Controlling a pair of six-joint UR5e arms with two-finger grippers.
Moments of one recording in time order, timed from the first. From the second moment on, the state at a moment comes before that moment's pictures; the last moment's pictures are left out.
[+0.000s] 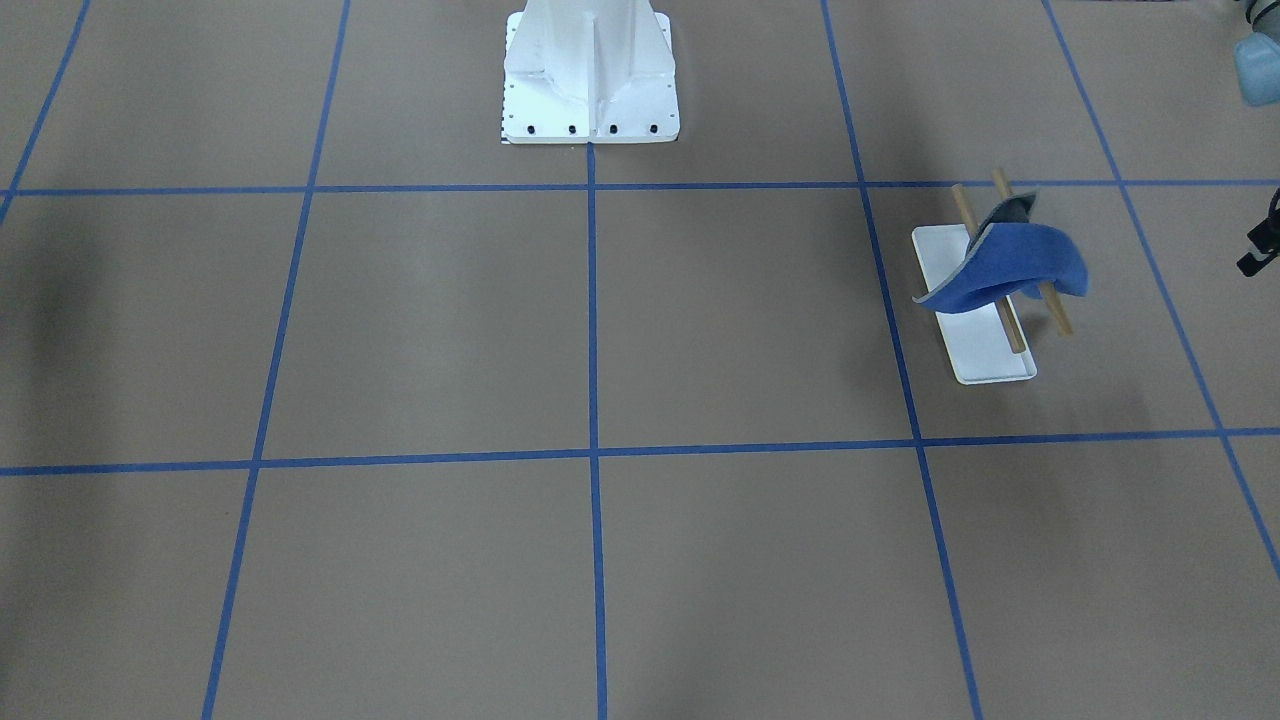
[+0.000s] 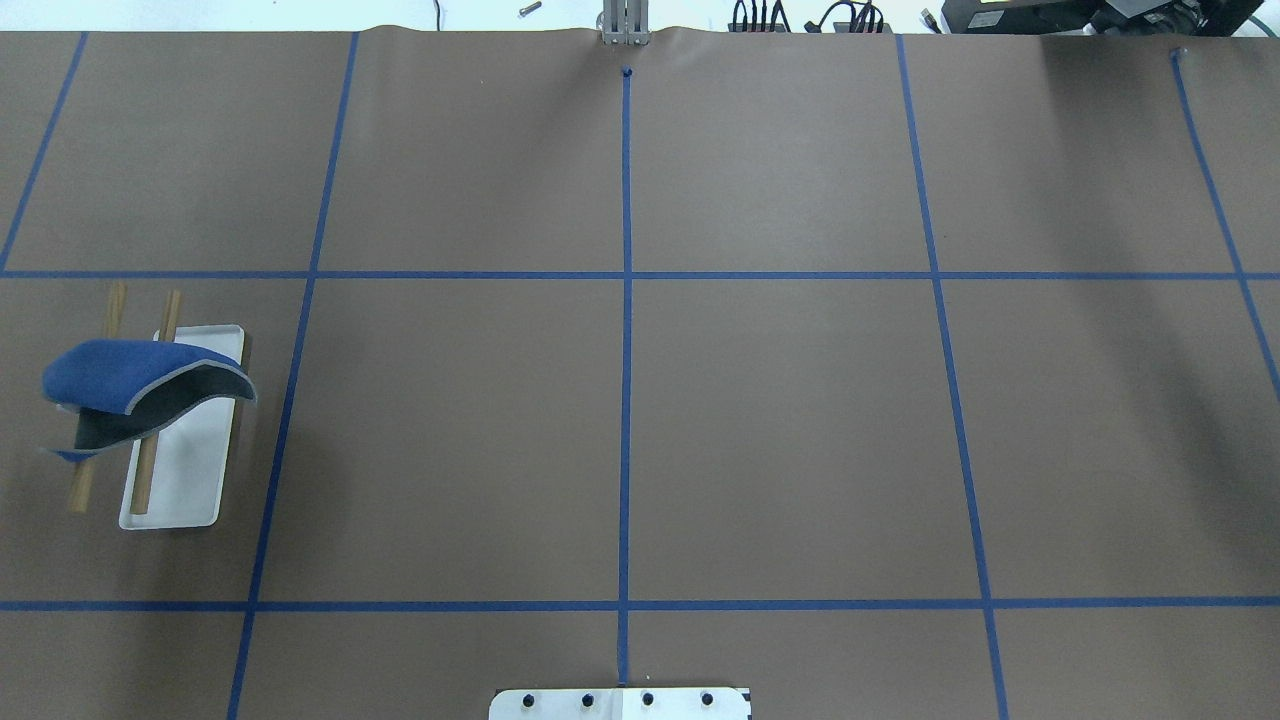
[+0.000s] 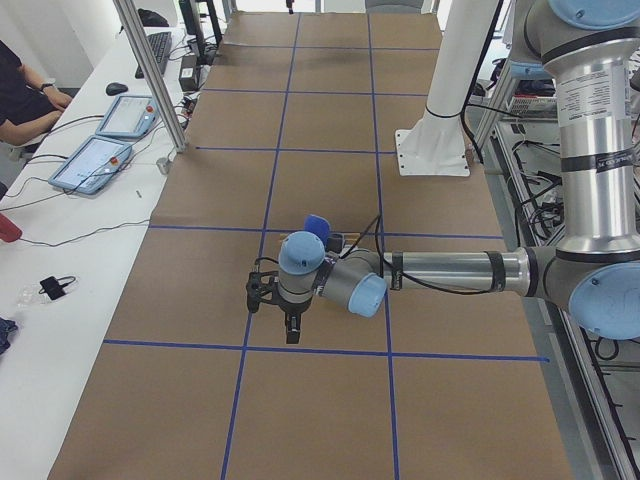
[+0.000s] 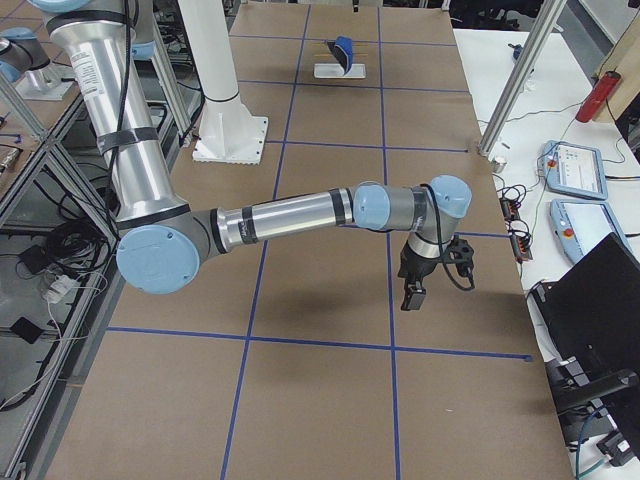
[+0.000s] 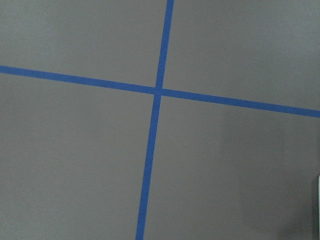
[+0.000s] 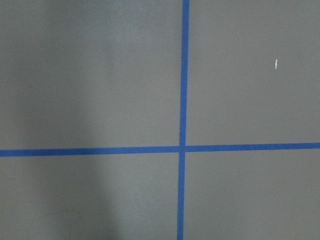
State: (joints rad) left arm -1.42 -1.42 -1.67 -1.97 -2.31 -0.40; right arm 1.48 -1.33 1.53 -1.81 2.22 0.05
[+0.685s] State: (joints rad) left arm -1.45 -1.49 -1.68 -1.83 -2.32 -0.25; right arm 1.60 -1.51 1.54 -1.77 2.28 -0.03
